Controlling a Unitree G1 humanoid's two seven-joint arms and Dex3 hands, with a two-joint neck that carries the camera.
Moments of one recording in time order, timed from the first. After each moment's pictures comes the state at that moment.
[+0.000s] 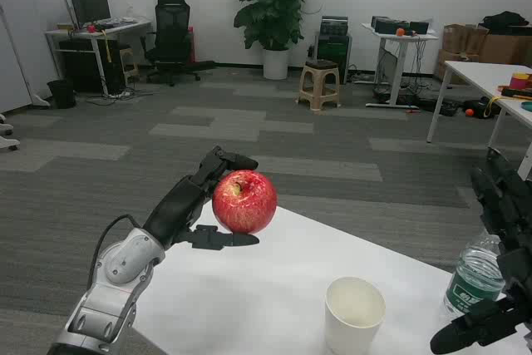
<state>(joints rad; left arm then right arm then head) -0.21 0.17 0.19 -0.01 0.14 -0.26 -0.34 -0.21 -0.61 0.21 0.24 0.37 -0.79 -0.12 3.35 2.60</state>
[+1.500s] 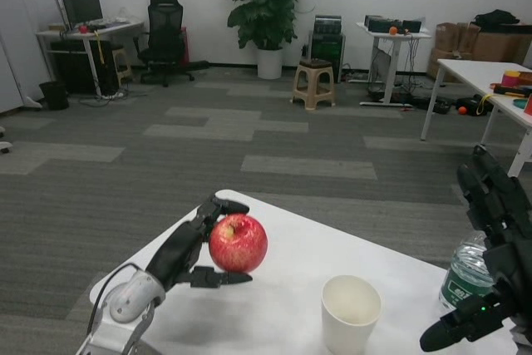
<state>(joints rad) -0.19 0.13 0.19 0.40 0.13 -0.49 -0.32 -0.21 -0.60 0.23 0.22 0.38 -0.79 -0.12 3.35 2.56</state>
